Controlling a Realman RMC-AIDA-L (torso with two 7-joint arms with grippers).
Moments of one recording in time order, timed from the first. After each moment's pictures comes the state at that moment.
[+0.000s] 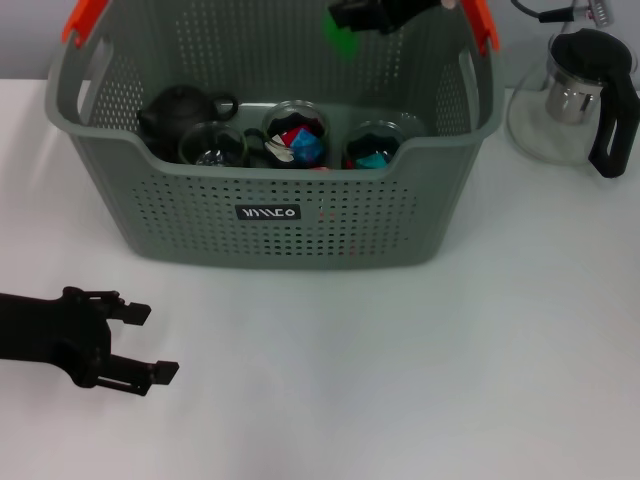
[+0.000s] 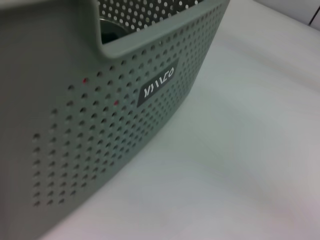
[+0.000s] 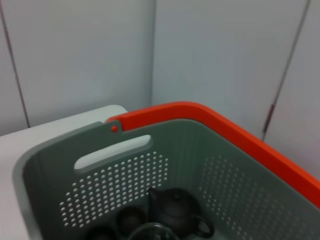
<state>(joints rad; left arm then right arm) -0.39 -2.13 0.63 1.13 2.43 1.76 -1.61 0.93 2.09 -1.18 -1.21 -2.35 -1.22 2.35</state>
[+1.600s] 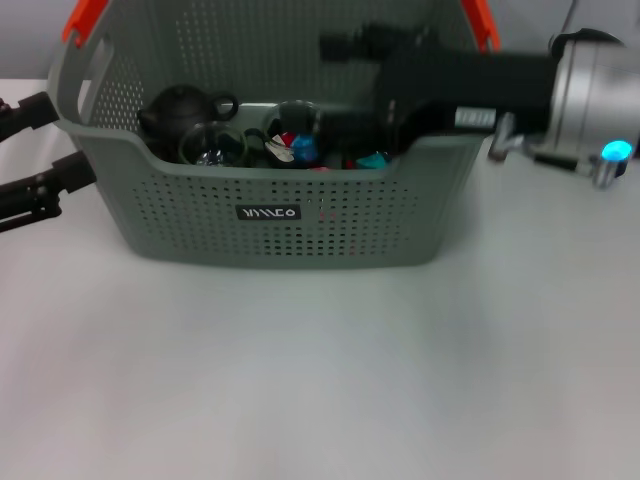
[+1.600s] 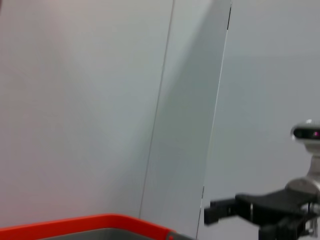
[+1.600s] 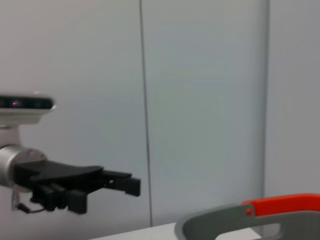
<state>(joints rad) -0.33 -2.10 0.25 1.01 1.81 2.01 -1.49 0.49 2.10 -1.37 -1.23 -1.57 -1.21 1.73</state>
